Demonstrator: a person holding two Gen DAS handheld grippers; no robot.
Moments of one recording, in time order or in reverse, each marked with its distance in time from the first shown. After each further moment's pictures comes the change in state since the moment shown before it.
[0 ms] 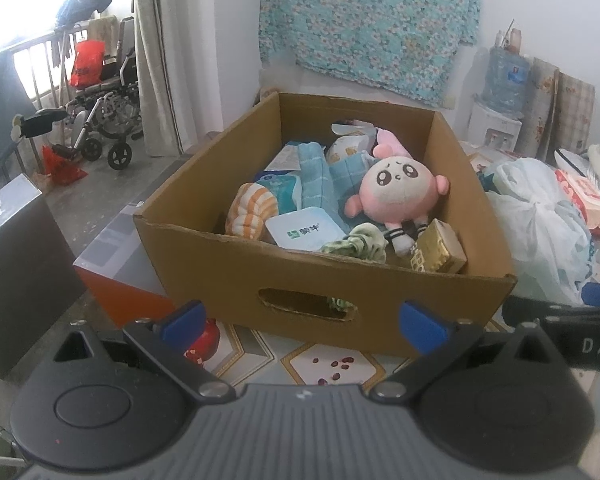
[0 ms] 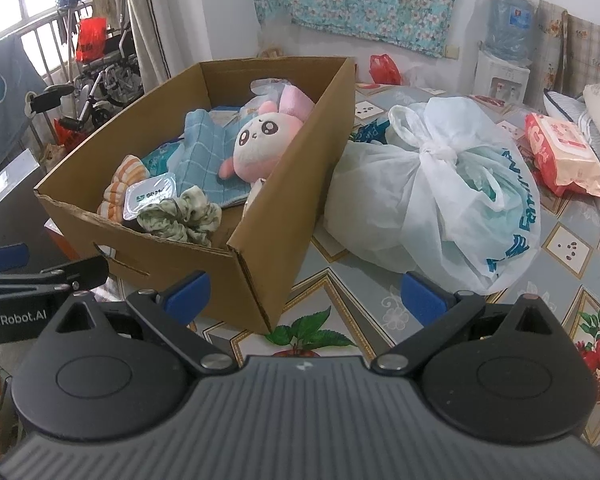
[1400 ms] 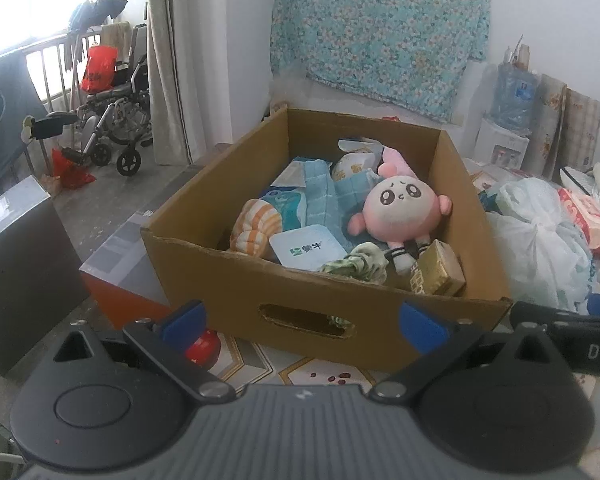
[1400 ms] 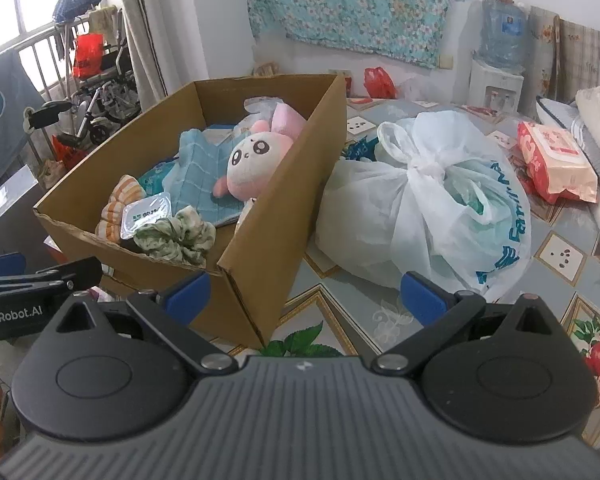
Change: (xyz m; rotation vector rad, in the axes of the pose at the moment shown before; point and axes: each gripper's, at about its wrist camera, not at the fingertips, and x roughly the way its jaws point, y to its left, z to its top) left arm -0.004 0.000 0.007 -0.028 -0.040 0.018; right arm -0.008 -0.006 0.004 0.019 -0.045 -0.005
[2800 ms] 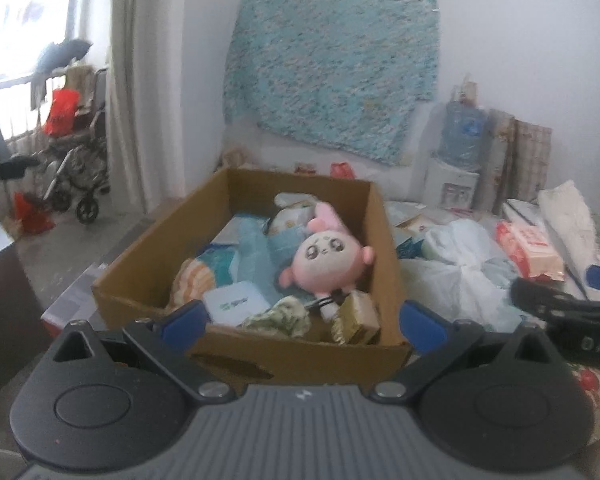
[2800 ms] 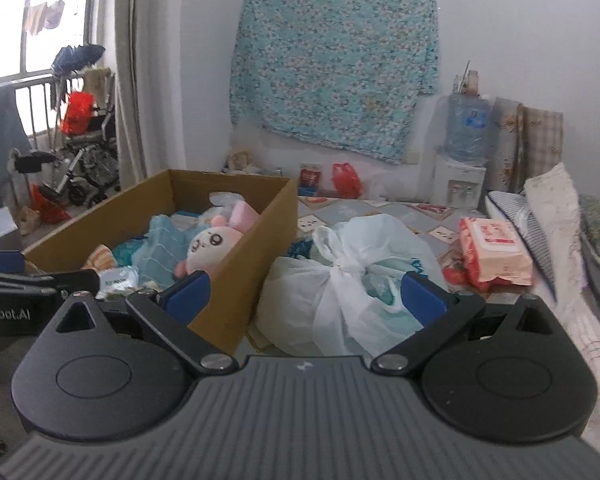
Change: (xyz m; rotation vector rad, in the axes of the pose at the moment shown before) left arm -0.028 -0.028 0.011 0.032 -0.149 -0.125; right arm -0.078 -0.029 -0.002 -0.066 -0.303 -0.119
